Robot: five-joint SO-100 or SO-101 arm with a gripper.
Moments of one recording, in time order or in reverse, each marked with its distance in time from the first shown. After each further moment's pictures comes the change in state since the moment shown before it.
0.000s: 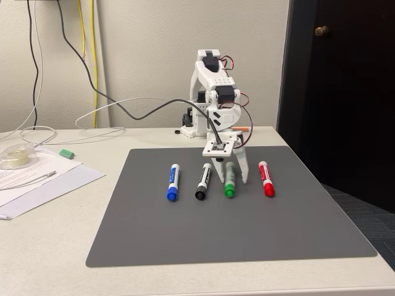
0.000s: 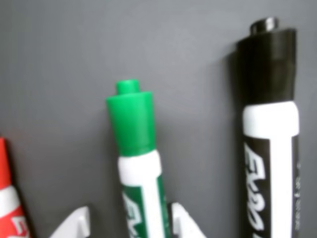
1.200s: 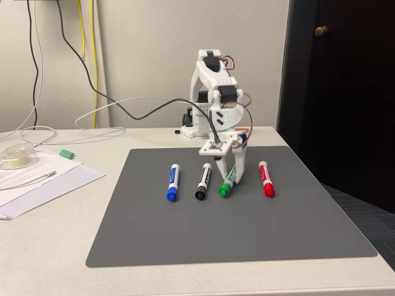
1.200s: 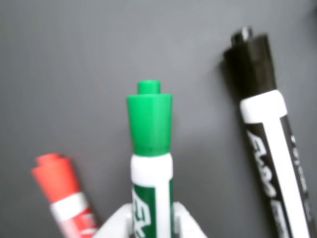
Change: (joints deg) arm -2.2 4.1 -4.4 2.6 15.6
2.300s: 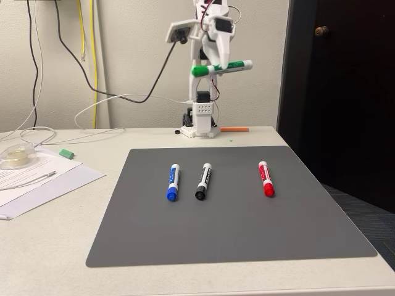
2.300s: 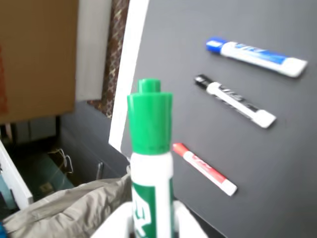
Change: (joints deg) arm 8.1 29.0 -33.0 43.4 37.4
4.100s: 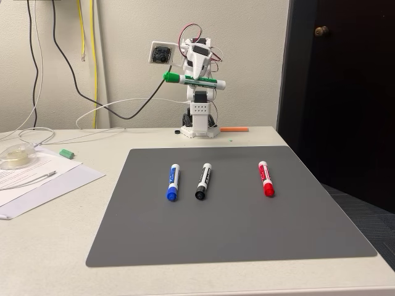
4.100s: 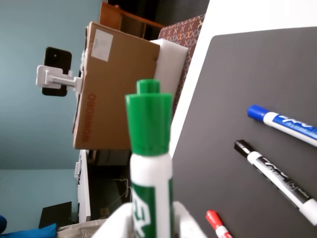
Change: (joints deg) arm 9.6 48.5 85.2 -65.0 -6.9
